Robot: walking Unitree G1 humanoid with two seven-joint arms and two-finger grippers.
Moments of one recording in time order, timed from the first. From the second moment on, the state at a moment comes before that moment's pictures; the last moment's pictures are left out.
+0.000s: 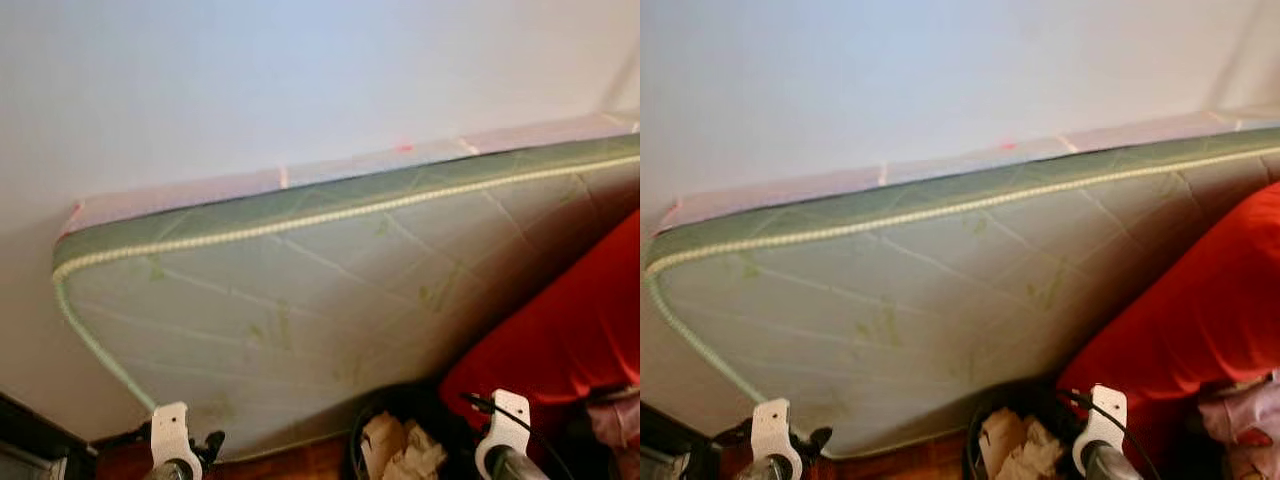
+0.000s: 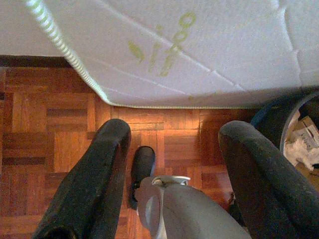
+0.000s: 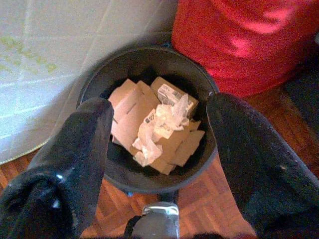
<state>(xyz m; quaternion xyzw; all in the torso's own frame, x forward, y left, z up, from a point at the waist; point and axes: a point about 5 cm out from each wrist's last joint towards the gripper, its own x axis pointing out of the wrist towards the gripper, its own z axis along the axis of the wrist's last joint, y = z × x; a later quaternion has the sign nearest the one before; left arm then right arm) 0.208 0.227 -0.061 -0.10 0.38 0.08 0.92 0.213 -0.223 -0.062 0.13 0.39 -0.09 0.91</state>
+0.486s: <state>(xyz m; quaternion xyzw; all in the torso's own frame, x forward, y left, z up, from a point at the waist) 0.202 0.224 -0.066 -0.11 0.39 0.08 0.91 0.213 -0.226 -0.061 0.13 0.39 -0.10 0.91</state>
